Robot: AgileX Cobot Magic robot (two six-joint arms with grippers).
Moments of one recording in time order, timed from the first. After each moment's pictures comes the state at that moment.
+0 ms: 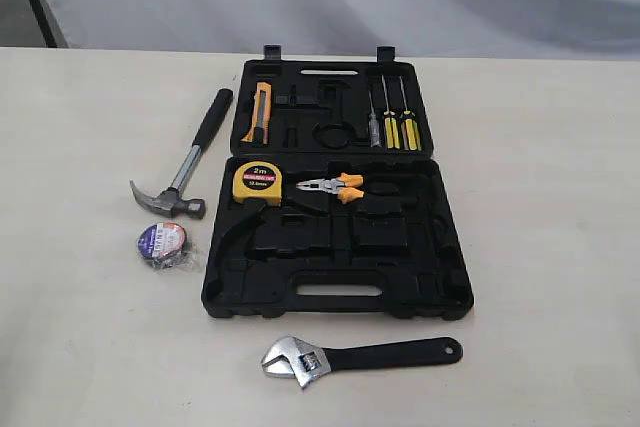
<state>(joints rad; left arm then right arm) -0.40 1.30 -0.96 0.82 0.66 -0.60 -0.10 0.01 0.00 0.11 0.35 -0.02</state>
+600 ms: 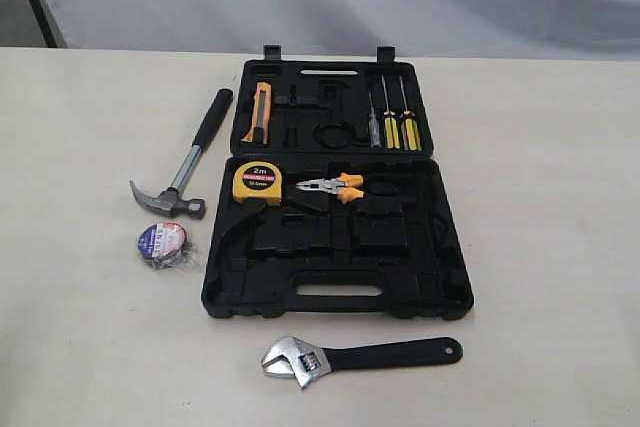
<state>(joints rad) -0.40 1.30 -0.96 0.82 0.66 -0.60 -0.10 0.01 0.00 0.08 0.35 -0.03</state>
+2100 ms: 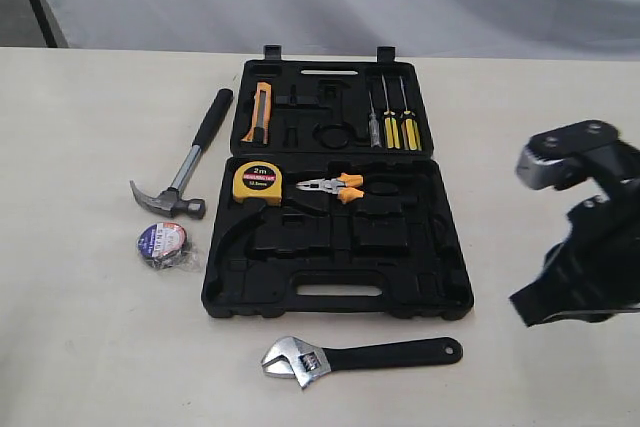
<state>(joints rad) -0.40 1.30 -0.96 0.82 0.66 -0.60 0.14 1.25 -0.69 0.30 0.91 -0.43</state>
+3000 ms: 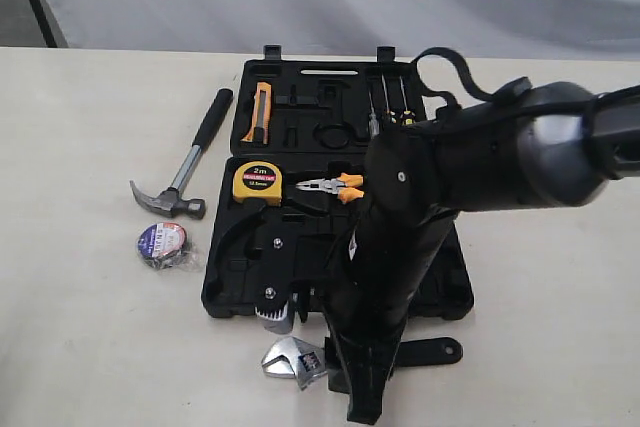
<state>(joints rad) -0.40 1.30 -0.96 0.82 0.66 -0.60 0.66 1.83 -0.98 0.31 0.76 -0.96</state>
